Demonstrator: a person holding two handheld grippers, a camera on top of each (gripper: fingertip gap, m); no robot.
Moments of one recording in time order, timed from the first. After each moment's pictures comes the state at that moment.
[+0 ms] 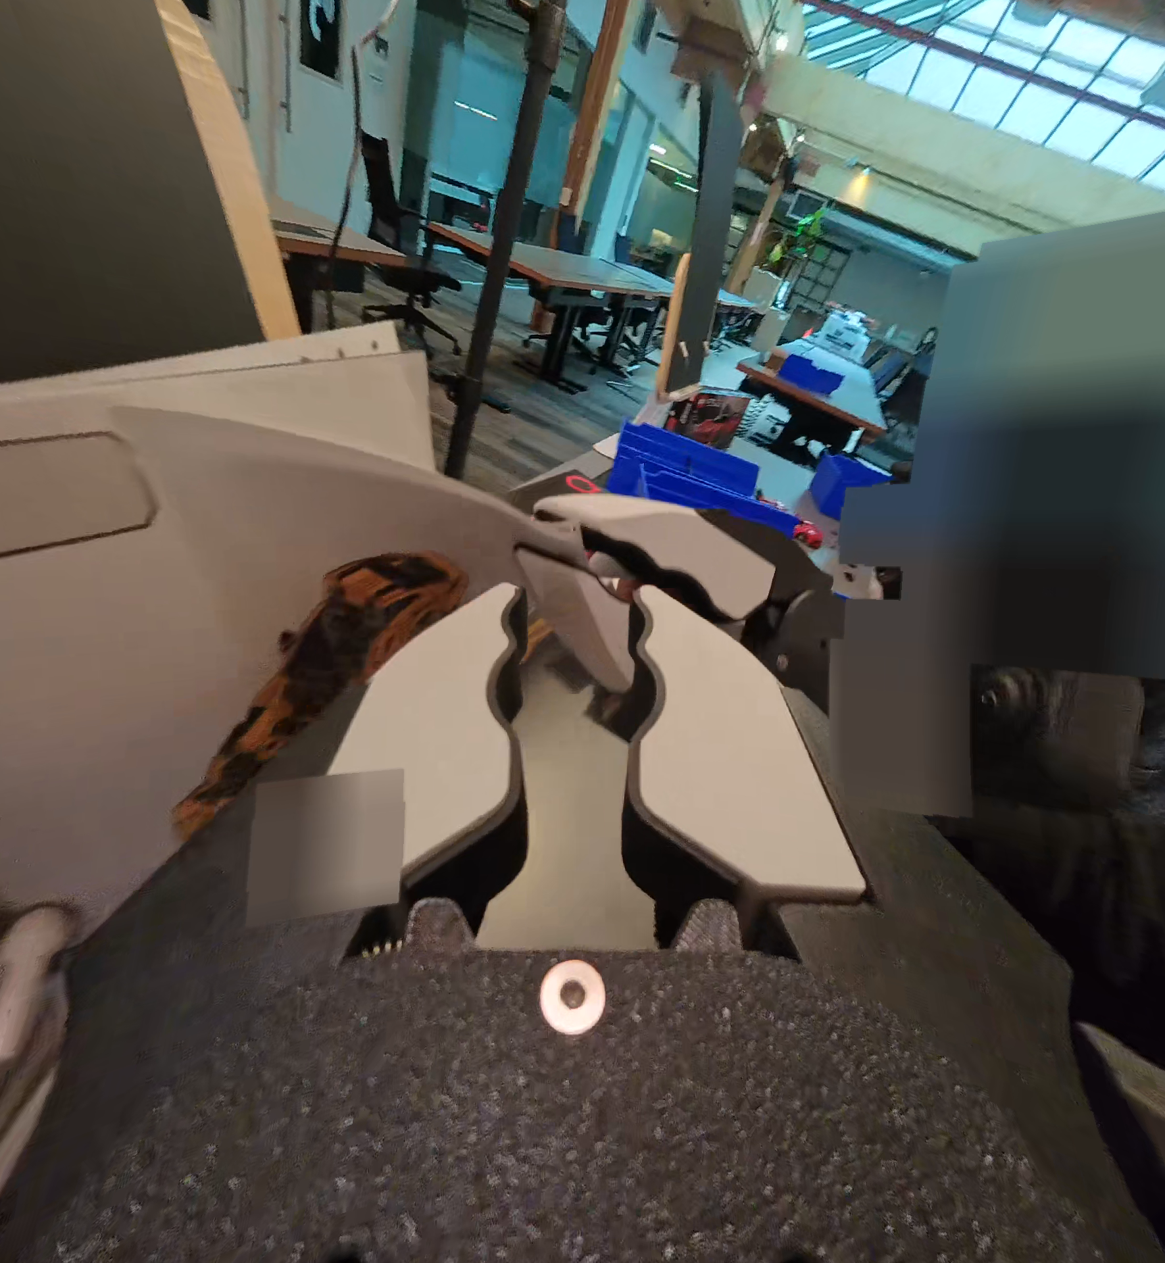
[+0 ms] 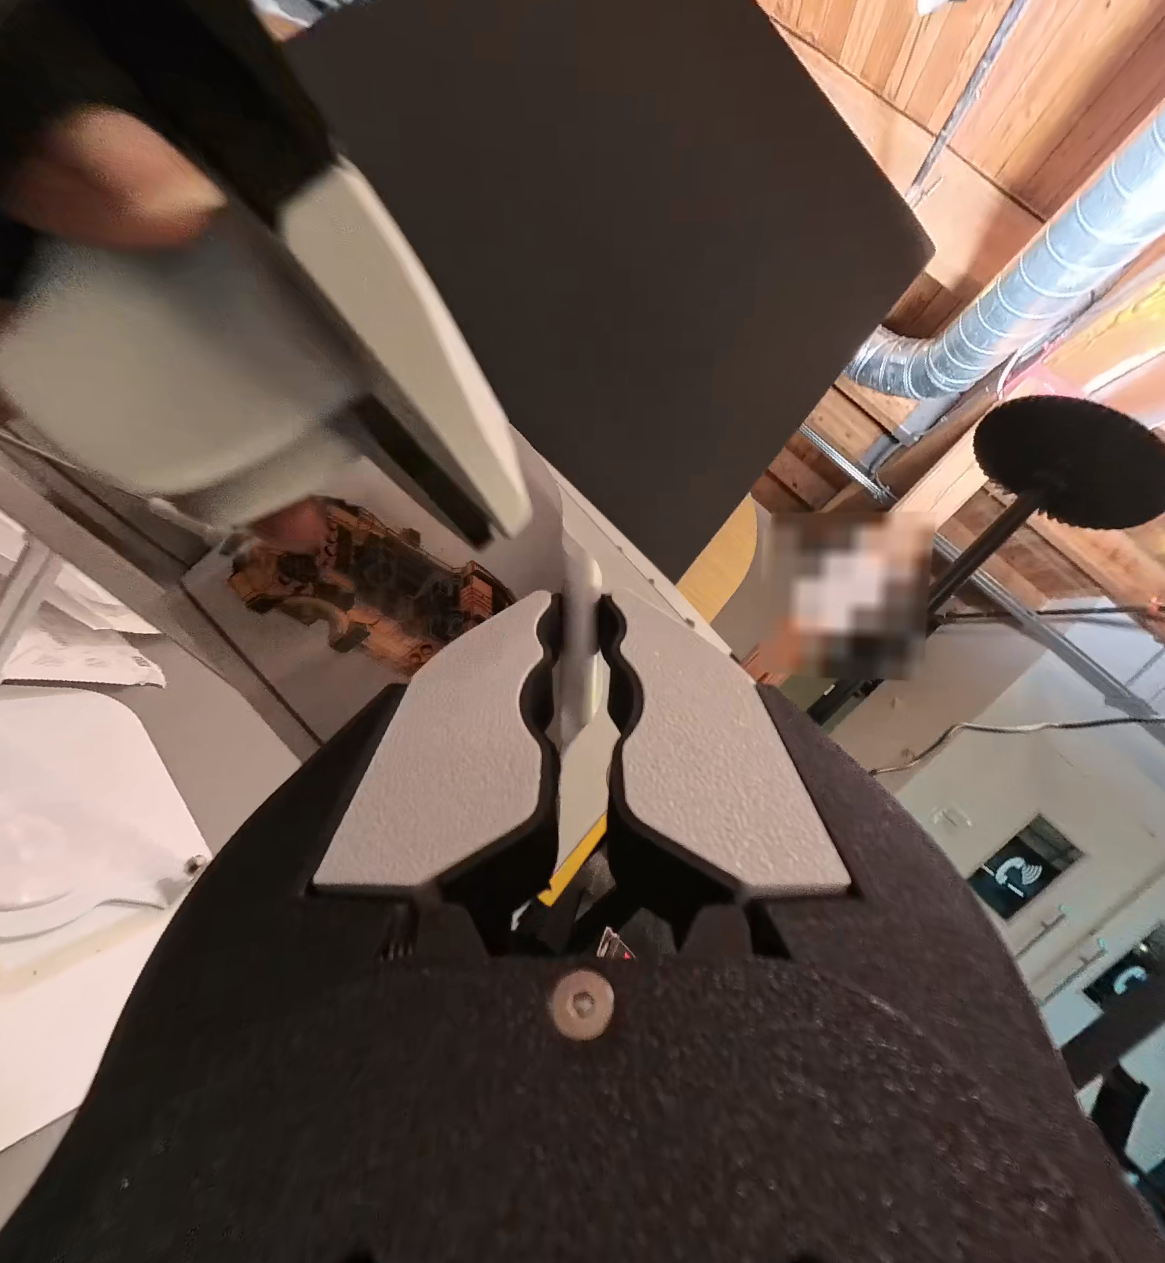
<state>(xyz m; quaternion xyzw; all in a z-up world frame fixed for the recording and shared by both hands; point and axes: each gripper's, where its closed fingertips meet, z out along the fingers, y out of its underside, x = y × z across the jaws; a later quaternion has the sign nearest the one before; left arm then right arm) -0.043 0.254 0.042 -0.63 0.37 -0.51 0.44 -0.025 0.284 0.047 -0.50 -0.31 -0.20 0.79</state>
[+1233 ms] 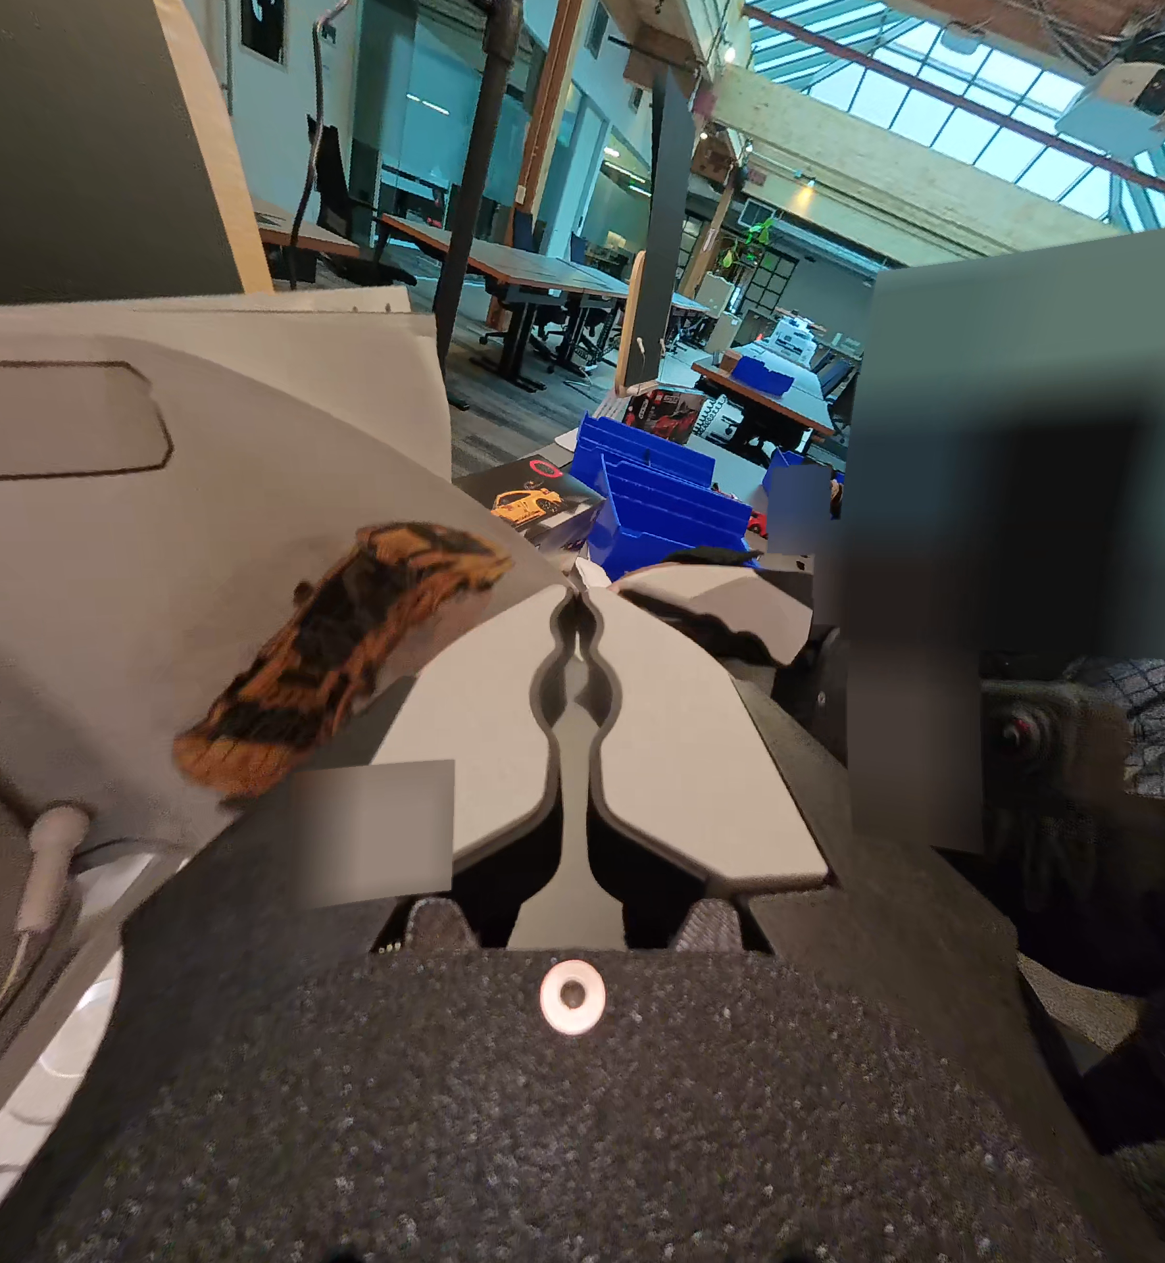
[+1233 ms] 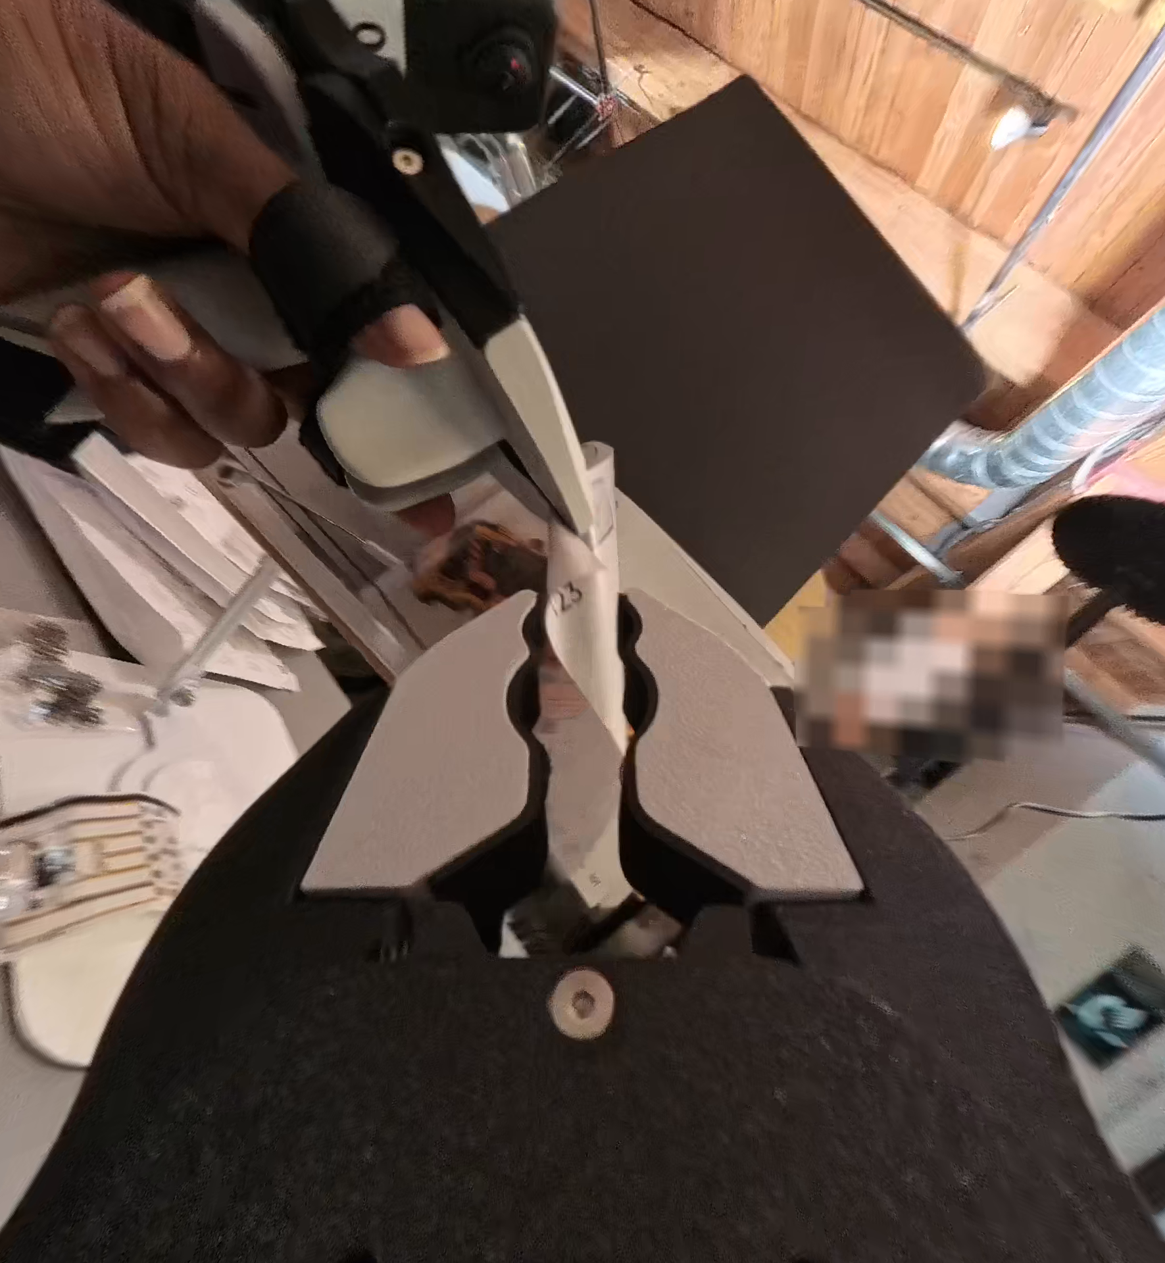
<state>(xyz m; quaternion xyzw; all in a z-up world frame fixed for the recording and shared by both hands) -0.069 0.240 0.039 -0.62 0.38 -0.54 0.42 -0.060 0.232 0.029 -0.46 -0.37 -0.16 0.79</state>
